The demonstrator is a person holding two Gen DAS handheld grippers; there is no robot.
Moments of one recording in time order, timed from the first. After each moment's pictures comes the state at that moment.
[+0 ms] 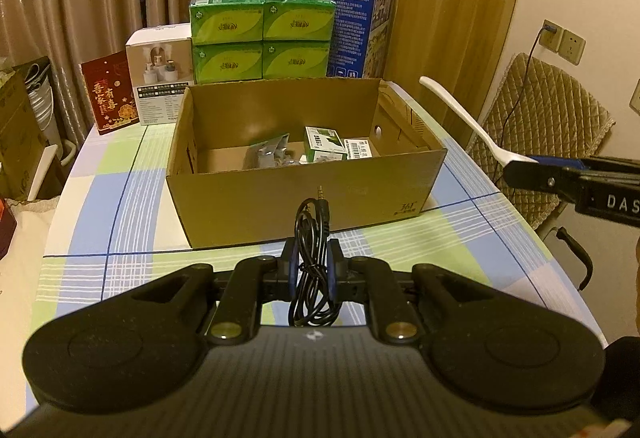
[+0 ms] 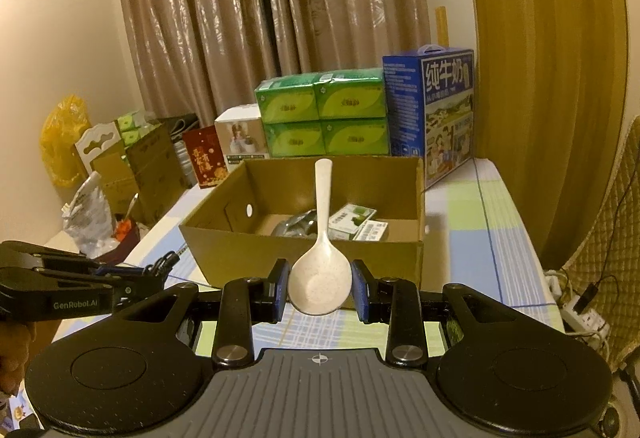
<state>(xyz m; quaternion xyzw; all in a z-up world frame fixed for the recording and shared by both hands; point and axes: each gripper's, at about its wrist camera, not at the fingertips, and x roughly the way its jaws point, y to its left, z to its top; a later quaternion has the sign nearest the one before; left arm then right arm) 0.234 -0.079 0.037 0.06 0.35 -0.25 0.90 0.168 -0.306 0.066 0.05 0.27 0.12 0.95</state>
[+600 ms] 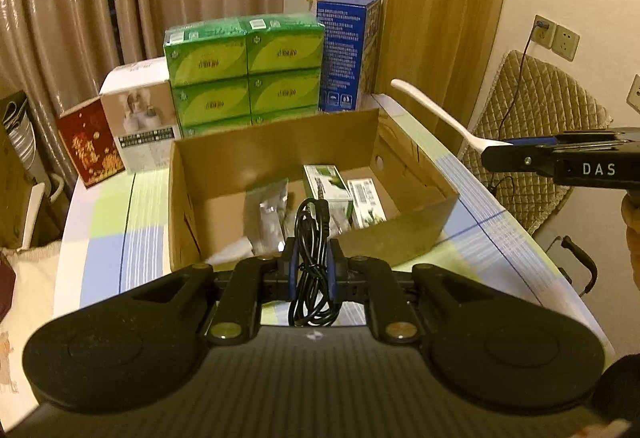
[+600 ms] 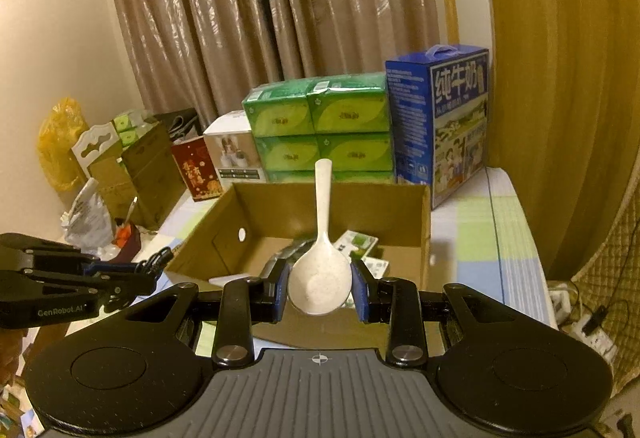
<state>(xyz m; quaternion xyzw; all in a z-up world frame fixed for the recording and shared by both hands) 0.307 -0.098 0.076 0.10 0.35 -0.28 0.89 0.261 -0.318 0.100 0.05 0.31 0.14 0.94</state>
